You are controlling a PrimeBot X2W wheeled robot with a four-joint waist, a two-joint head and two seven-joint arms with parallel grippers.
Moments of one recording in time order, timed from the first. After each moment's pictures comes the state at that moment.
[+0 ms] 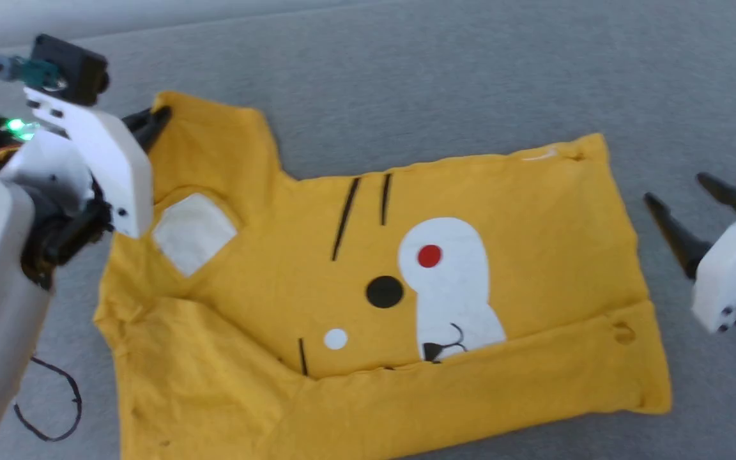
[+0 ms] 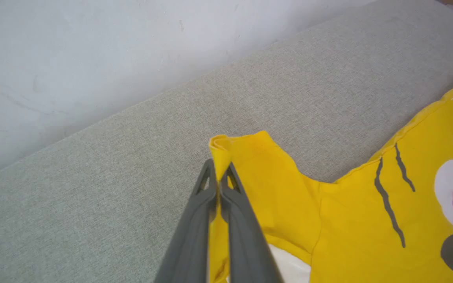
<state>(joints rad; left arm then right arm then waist) -0.78 0.65 -0.47 0.26 -0.70 -0.12 0.50 -0.27 -0.45 0.08 -0.12 0.37 0.13 0.50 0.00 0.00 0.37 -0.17</state>
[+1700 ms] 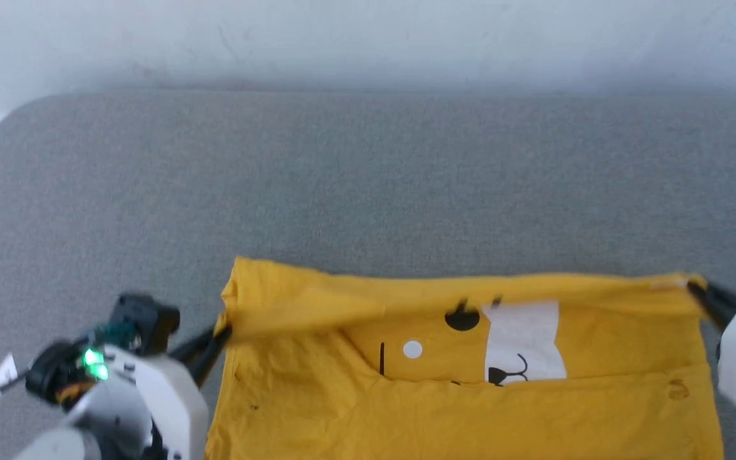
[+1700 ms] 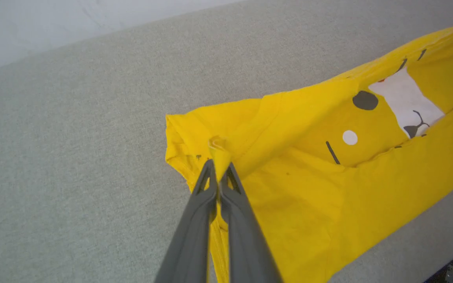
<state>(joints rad) -0.17 0.76 -0.51 -0.28 -0.69 0.11 0.37 -0.21 -0.64 0.16 0.11 0.55 0.13 0.44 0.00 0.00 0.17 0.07</state>
